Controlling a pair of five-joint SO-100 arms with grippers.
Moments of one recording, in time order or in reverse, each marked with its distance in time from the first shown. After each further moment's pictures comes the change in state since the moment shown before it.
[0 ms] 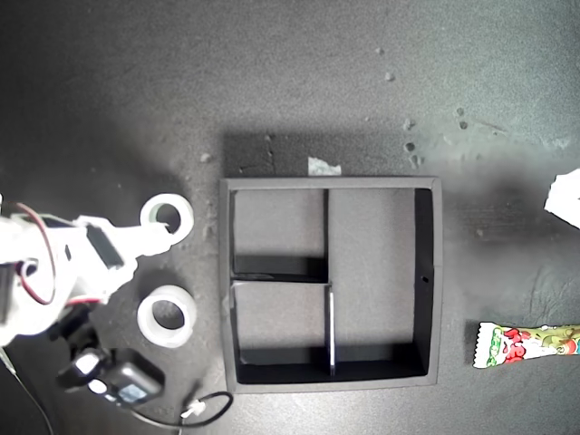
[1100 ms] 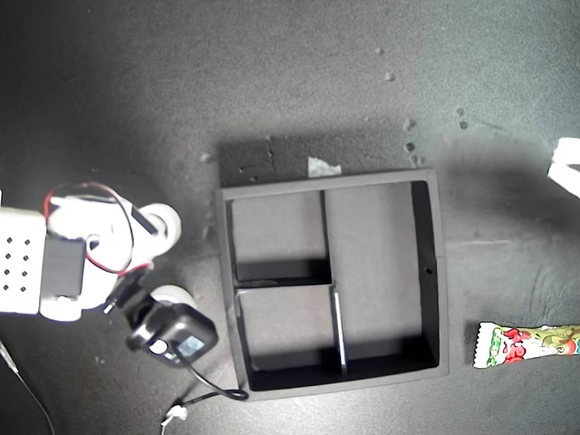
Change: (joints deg) arm 0 -5.4 -14.9 -6.0 -1.1 -1.7; arm 1 9.1 0.0 -0.1 2.1 29.2
